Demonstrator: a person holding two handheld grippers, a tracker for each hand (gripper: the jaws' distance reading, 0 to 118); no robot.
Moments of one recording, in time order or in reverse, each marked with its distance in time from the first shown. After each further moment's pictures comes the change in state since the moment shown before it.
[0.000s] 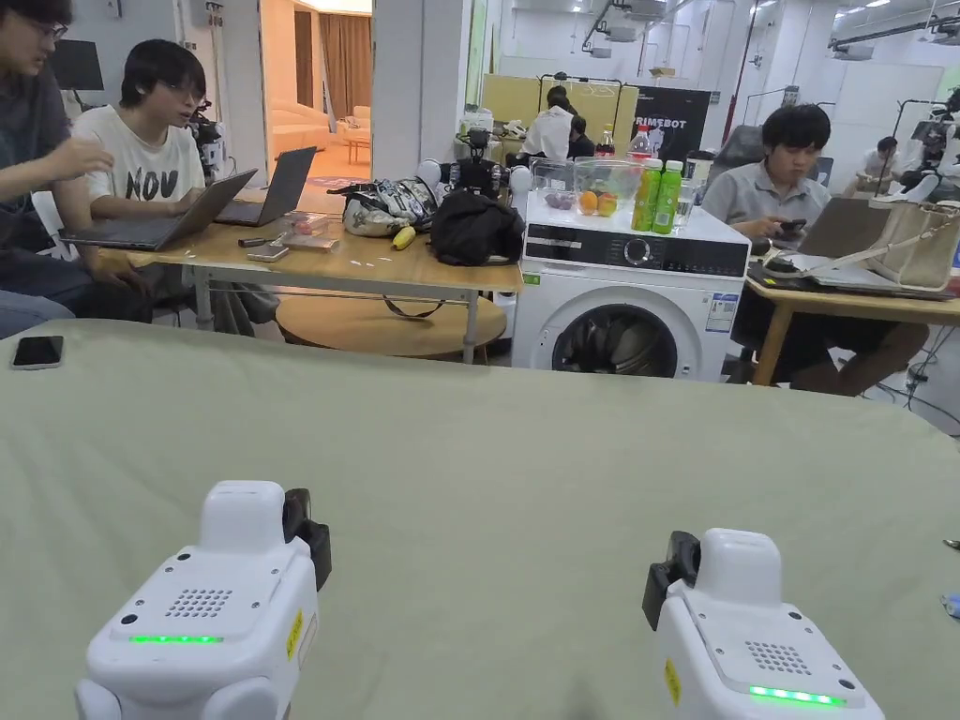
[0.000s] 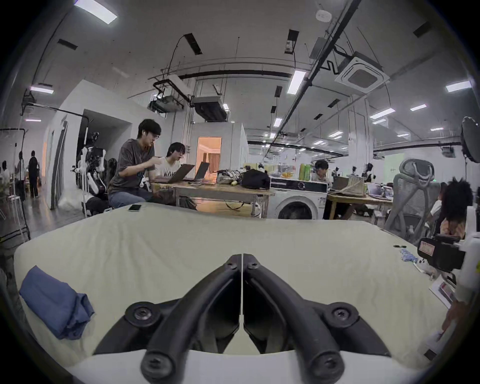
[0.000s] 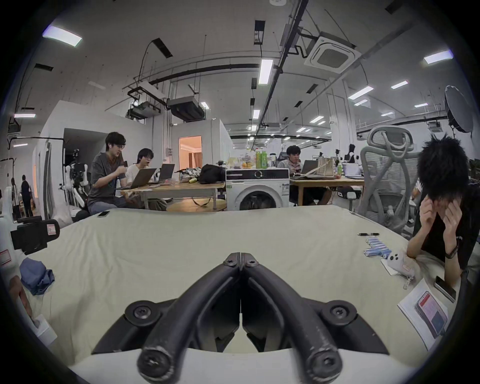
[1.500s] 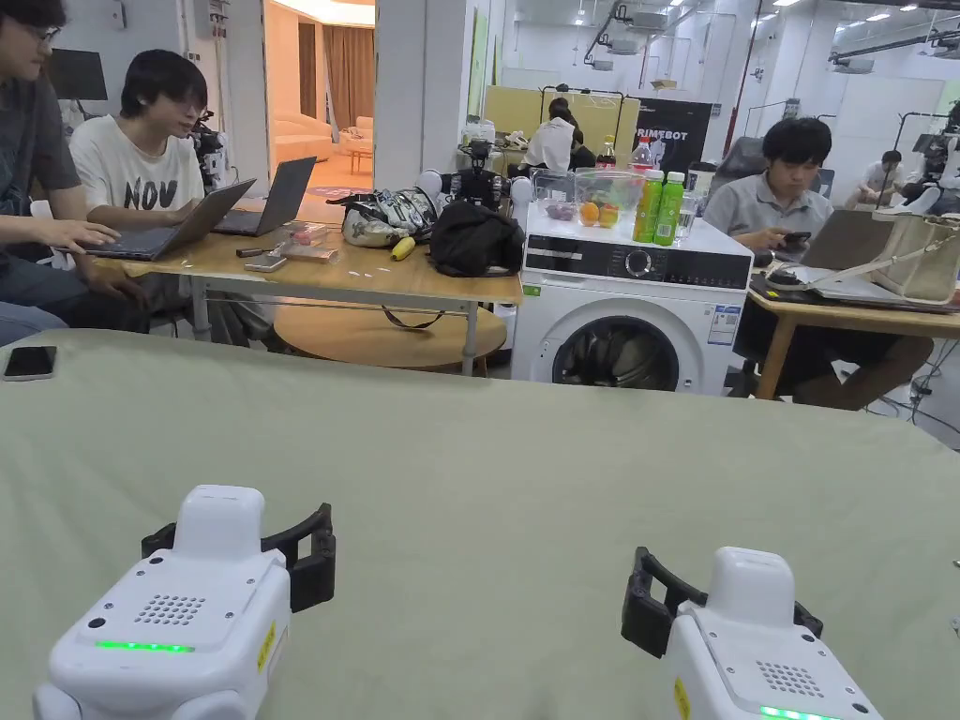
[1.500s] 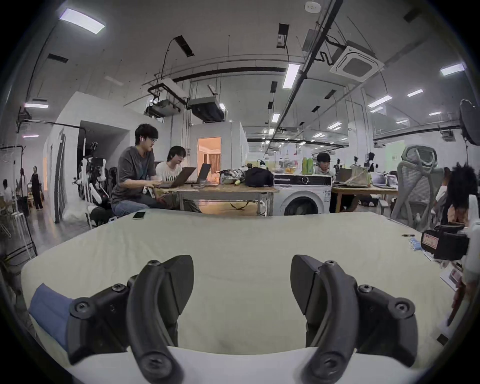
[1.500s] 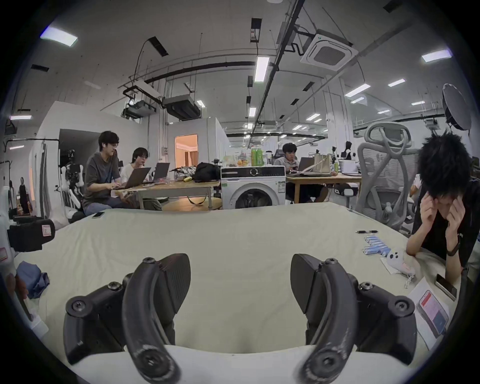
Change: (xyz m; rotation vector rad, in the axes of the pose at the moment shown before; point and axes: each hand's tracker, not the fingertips) left arm -0.009 0.007 -0.013 -0.010 0.021 -0.071; right arm 0.009 -0.002 -0.019 -0.015 -0.023 -0.015
